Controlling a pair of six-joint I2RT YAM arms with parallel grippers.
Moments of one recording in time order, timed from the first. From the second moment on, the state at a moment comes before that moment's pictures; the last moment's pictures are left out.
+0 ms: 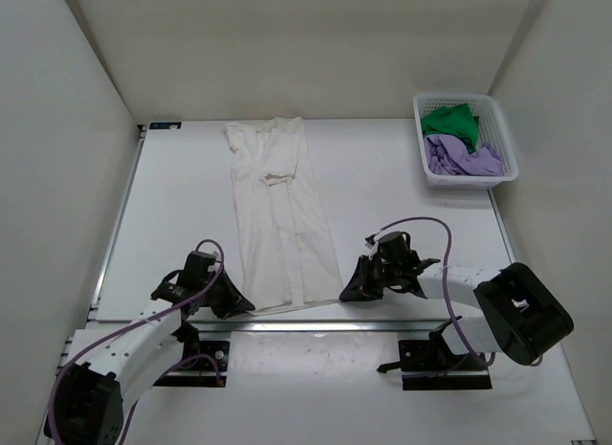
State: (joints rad) left arm -0.35 0.77 0.22 -0.49 0.39 -0.97; right arm 0.54 1.33 0.35 0.07 -0.61 0.85
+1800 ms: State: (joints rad) left arm -0.16 1.77 1.29 -0.63 0.16 -0.67; right arm 0.37 2.25 1.87 -0.63 -0.51 0.43
